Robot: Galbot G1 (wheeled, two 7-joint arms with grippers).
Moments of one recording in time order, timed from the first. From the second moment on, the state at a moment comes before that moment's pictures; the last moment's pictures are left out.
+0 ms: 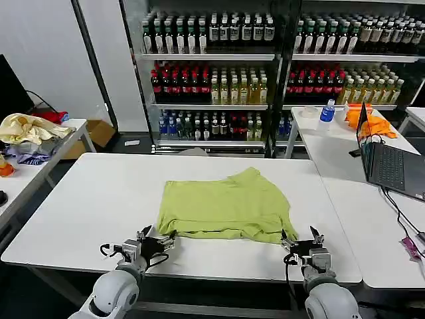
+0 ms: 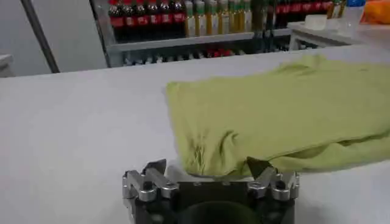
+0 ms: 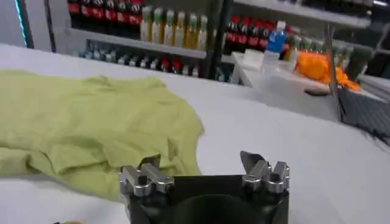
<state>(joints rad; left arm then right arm) 1.15 -1.08 -0.22 -1.81 -0.47 0.49 -0.19 -1.31 1.23 0.42 1.98 0.25 -0.57 0.26</state>
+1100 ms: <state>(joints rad) 1.21 -1.06 -0.25 -1.84 -0.48 0.49 -0.19 -1.41 1.23 0.41 2.02 0.30 -0.57 0.26</state>
